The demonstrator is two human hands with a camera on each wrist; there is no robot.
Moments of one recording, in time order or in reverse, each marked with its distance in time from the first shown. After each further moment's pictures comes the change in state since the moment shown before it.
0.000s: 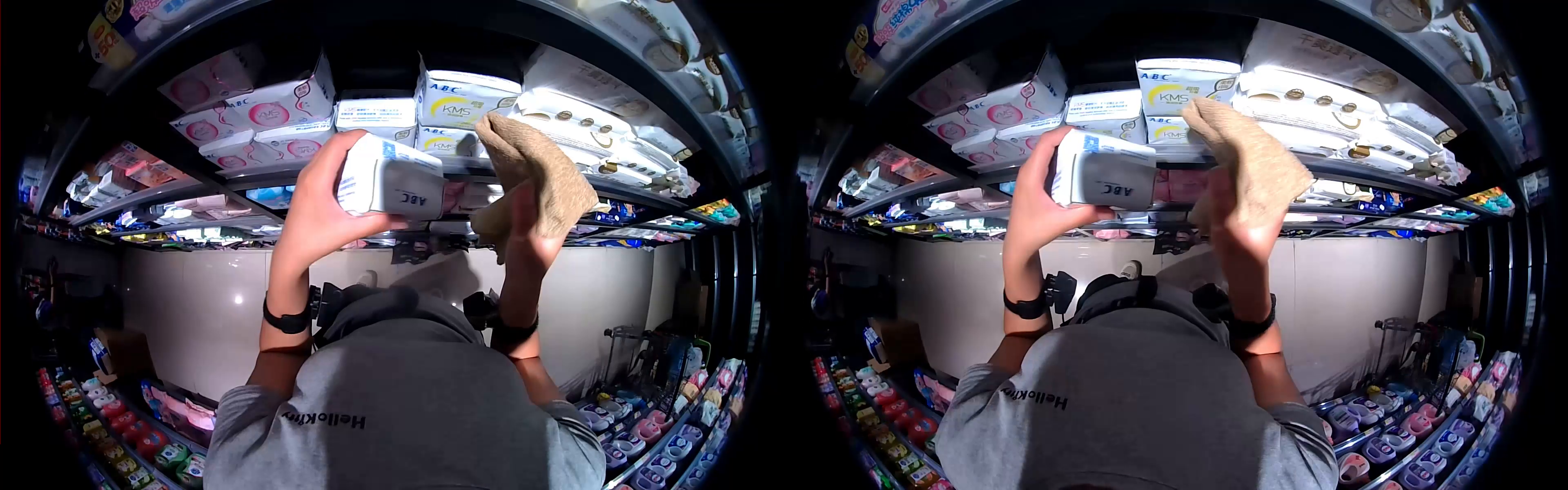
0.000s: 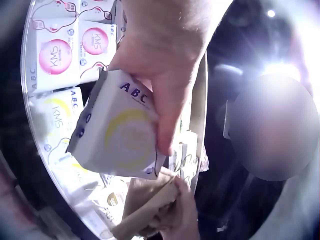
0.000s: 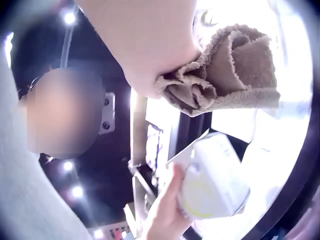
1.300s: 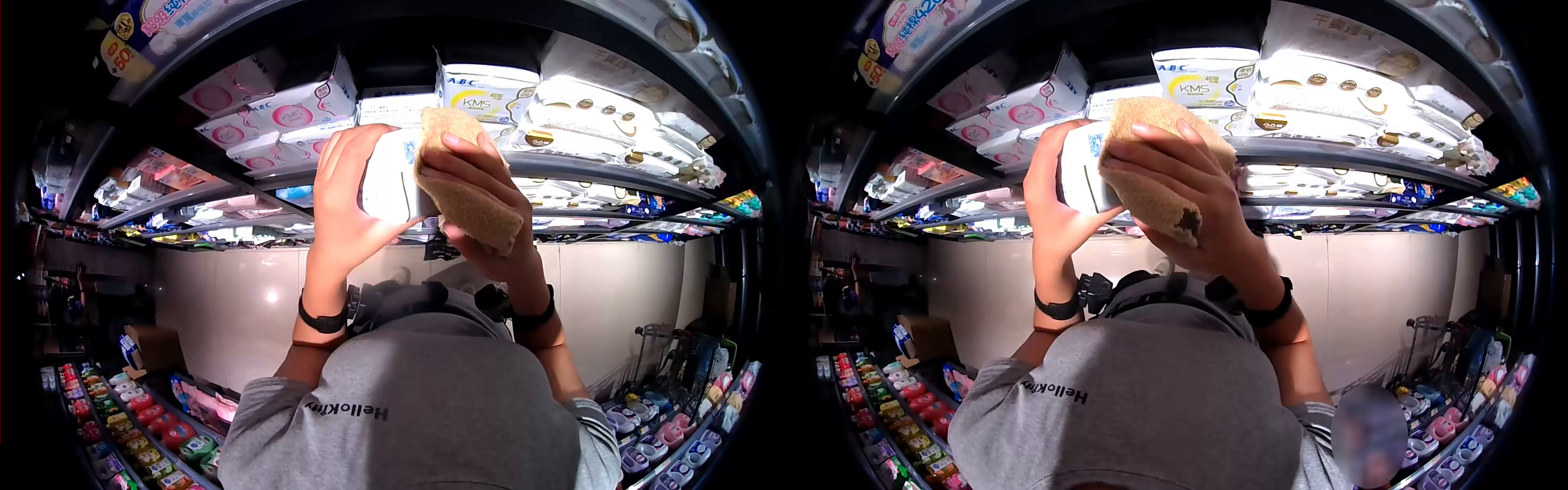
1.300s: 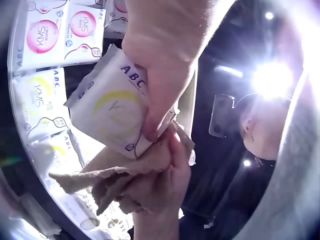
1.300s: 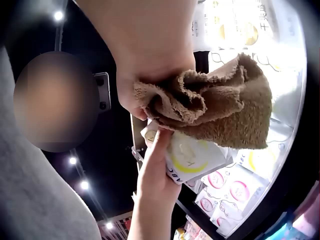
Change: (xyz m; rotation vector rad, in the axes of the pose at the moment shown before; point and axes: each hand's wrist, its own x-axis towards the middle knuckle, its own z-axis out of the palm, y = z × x) left_hand 0.002 0.006 0.003 0.329 0.179 0.376; right_hand 0.016 -0.001 0.031 -0.420 -0.577 -0.777
